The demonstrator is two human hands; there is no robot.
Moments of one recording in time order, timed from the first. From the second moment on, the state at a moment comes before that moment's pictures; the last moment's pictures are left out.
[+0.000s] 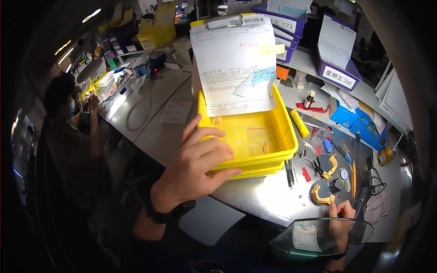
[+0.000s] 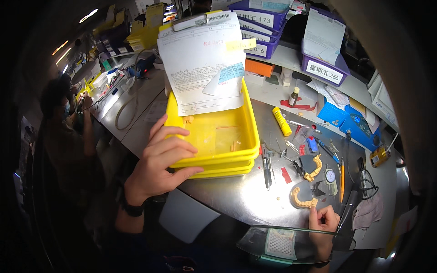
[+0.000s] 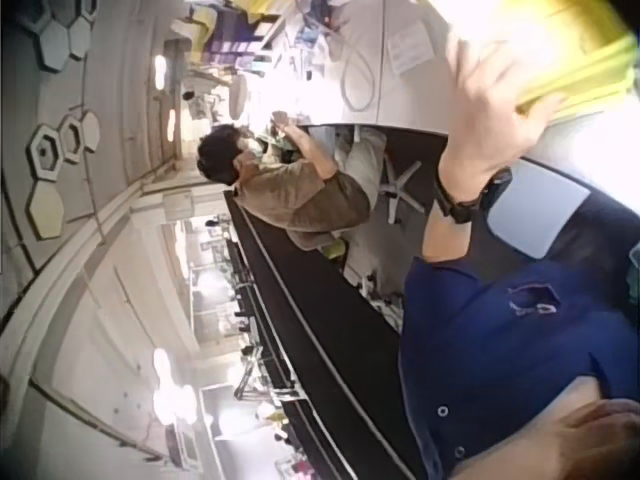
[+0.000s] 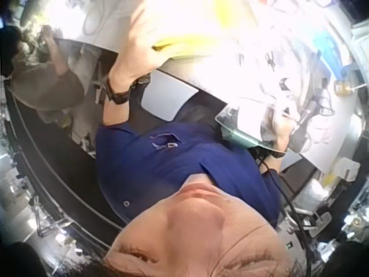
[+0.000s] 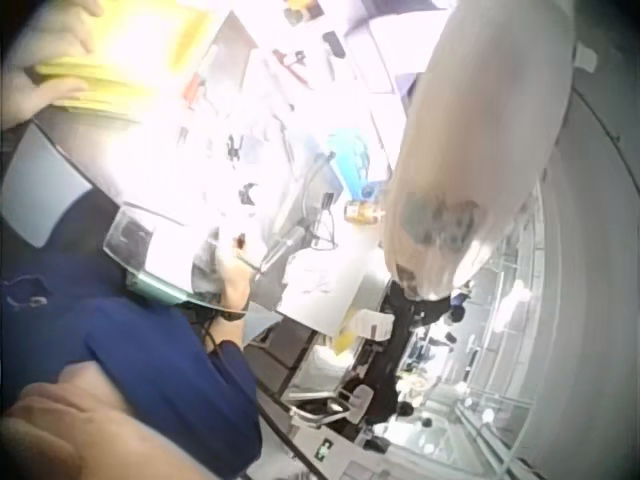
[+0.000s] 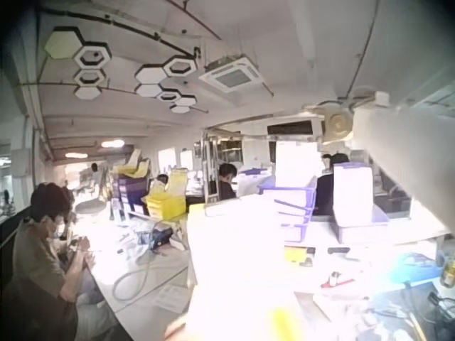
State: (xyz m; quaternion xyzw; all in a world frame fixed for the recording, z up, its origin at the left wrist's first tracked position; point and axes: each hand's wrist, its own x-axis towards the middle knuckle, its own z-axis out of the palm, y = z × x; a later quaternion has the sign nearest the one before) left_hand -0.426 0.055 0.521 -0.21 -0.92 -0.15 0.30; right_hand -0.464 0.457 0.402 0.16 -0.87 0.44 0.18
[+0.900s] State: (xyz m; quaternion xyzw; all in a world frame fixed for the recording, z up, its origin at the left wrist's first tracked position) left_hand -0.429 0.052 0.572 -0.43 -0.88 -0.19 -0.06; right_hand -0.465 0.471 0.390 0.12 -0.85 0.47 0.20
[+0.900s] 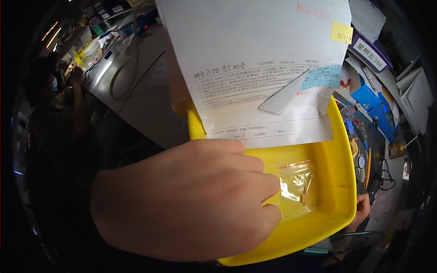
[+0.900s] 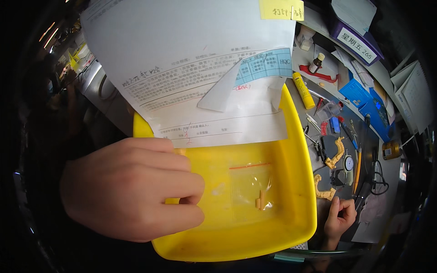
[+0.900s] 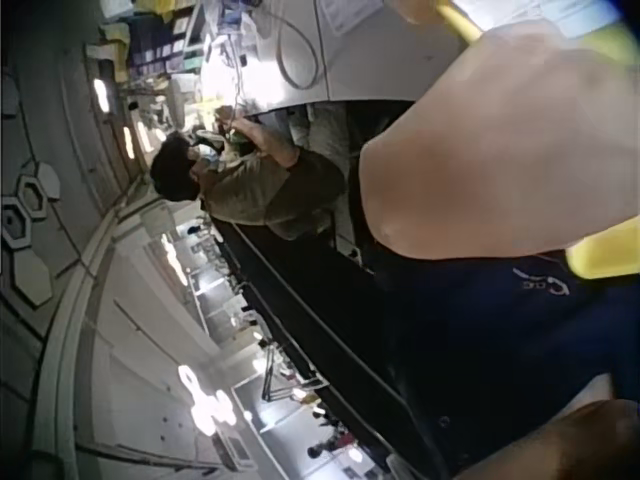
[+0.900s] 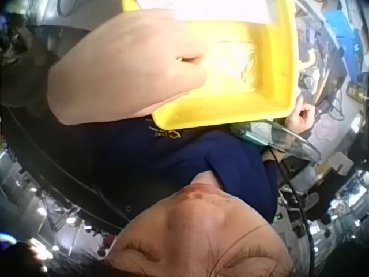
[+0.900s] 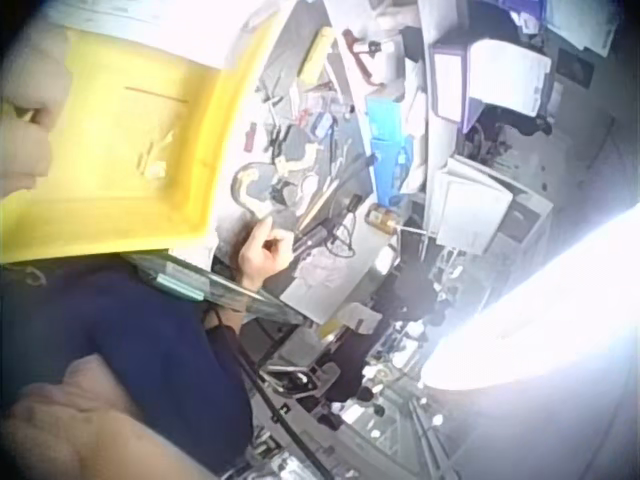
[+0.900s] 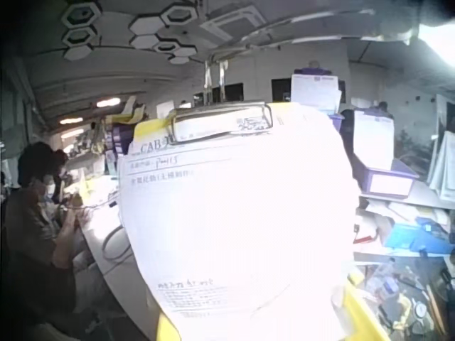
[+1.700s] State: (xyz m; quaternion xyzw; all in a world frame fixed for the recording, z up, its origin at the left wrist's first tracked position) left_hand -0.425 0.091 0.596 -0.31 -0.90 -0.04 -0.29; right_hand -0.475 0.399 0.440 0.40 -0.90 0.17 0.07
